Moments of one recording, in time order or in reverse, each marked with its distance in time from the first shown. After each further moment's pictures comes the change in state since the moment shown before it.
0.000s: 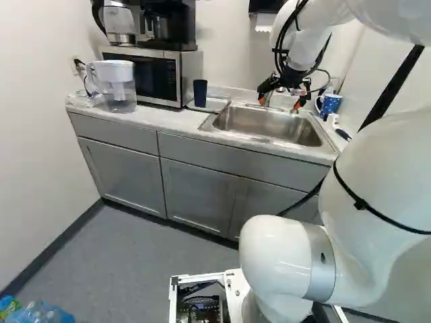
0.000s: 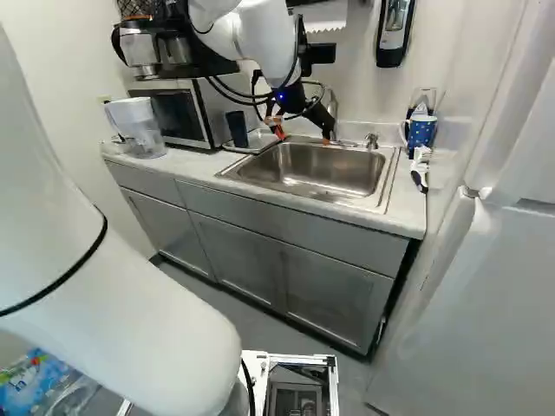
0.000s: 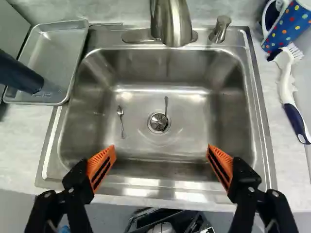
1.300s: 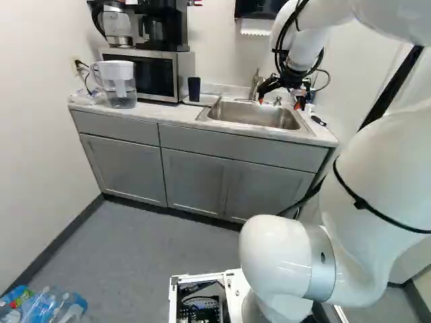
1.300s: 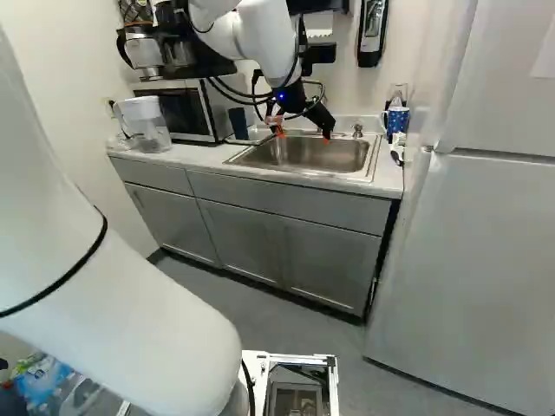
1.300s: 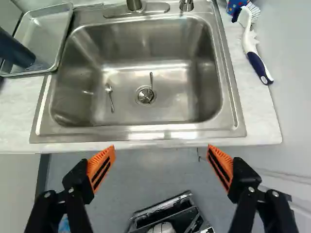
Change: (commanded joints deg) arm 0.0 0.0 0.0 0.0 0.0 0.0
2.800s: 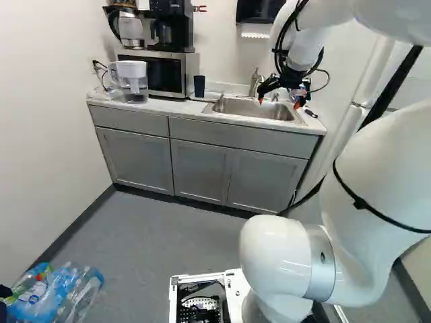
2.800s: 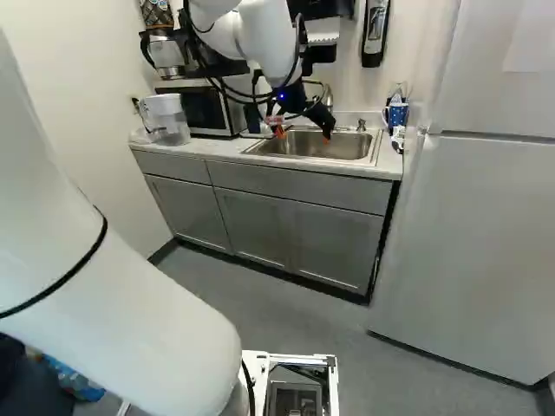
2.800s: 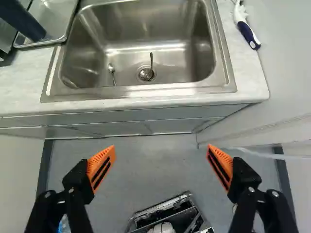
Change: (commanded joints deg) arm 0.0 0.0 0.0 0.0 0.0 0.0
